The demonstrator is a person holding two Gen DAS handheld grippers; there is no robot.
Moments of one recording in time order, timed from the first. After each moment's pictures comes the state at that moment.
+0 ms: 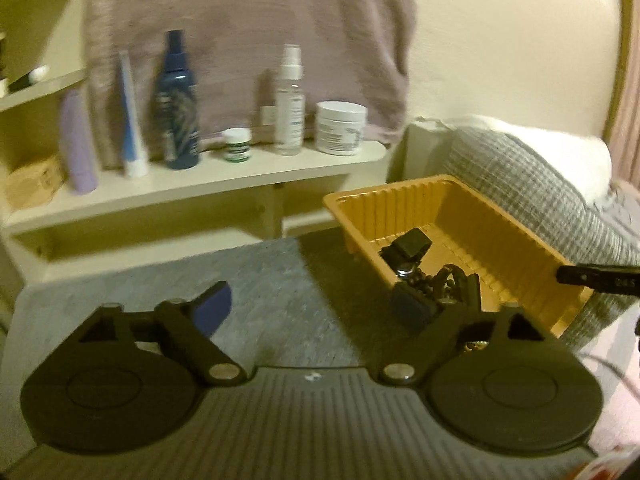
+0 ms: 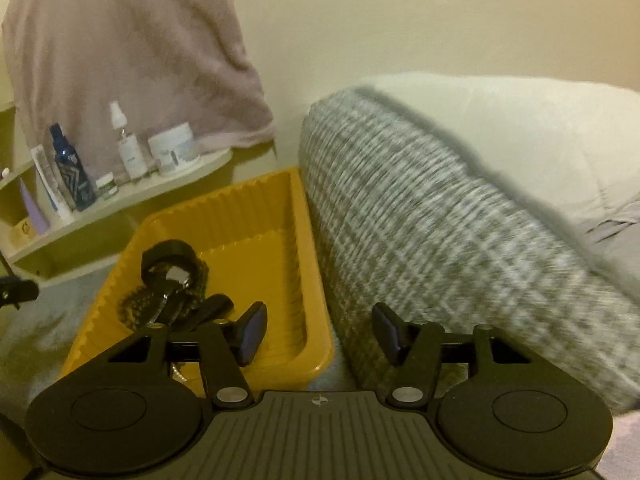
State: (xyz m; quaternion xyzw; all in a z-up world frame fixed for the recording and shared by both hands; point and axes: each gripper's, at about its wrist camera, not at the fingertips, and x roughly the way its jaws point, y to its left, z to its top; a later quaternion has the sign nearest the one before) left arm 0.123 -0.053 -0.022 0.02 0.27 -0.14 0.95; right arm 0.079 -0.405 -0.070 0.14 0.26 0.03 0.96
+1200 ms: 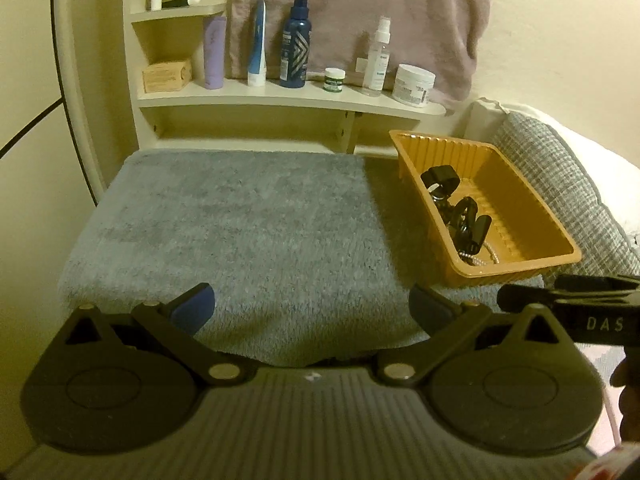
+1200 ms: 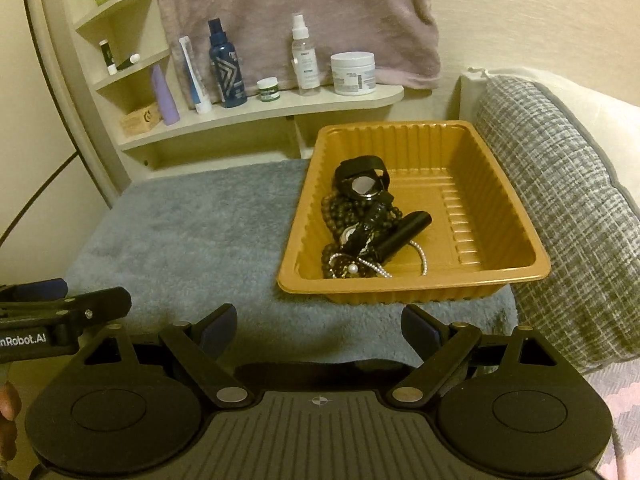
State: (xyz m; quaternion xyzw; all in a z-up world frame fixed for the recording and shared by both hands) left arm -0.003 -0.036 -0.012 -0.04 0.34 0.00 0.94; right arm 0.024 -0.265 -0.023 0.06 0.36 0.16 0.92
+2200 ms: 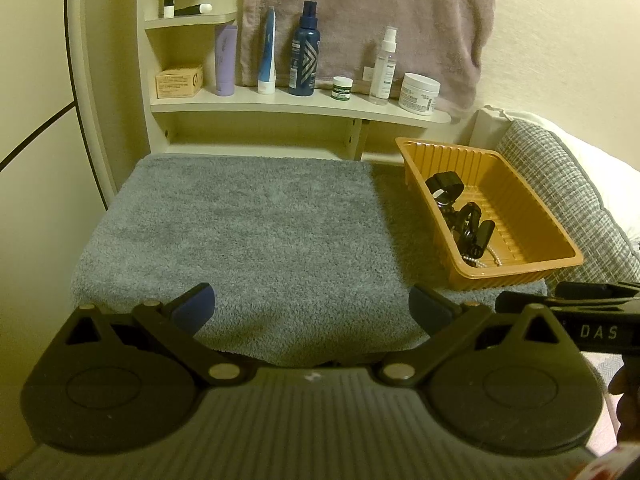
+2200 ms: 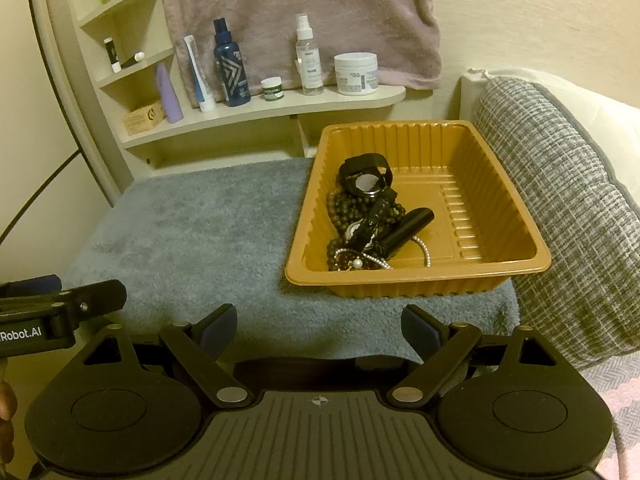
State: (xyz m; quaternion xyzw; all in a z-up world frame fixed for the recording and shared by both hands) left arm -0.012 -0.033 -0.010 -0.05 0.33 0.01 0.94; right arm 0.018 -0.259 -0.024 0.05 0.36 0.16 0.92
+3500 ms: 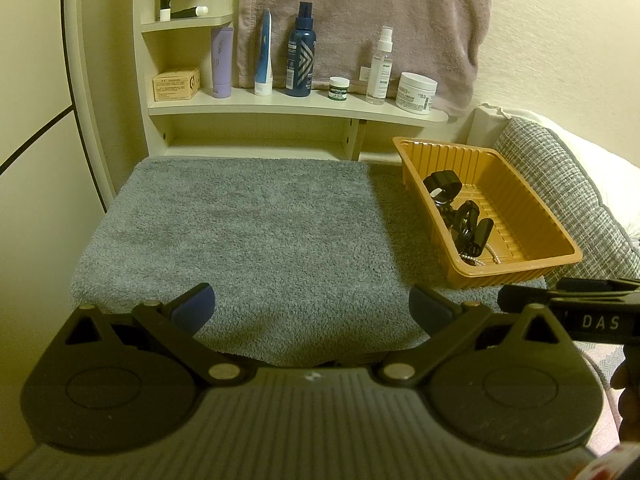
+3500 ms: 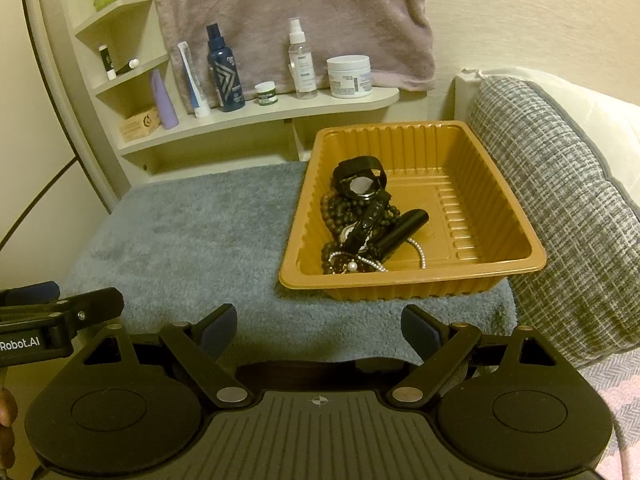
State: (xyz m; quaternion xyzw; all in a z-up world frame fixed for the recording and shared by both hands) left arm -0.014 -0.035 -0.009 -0.04 0.33 0.00 0.94; right arm 0.018 -0.262 -0.024 0.06 0.36 0.15 0.92
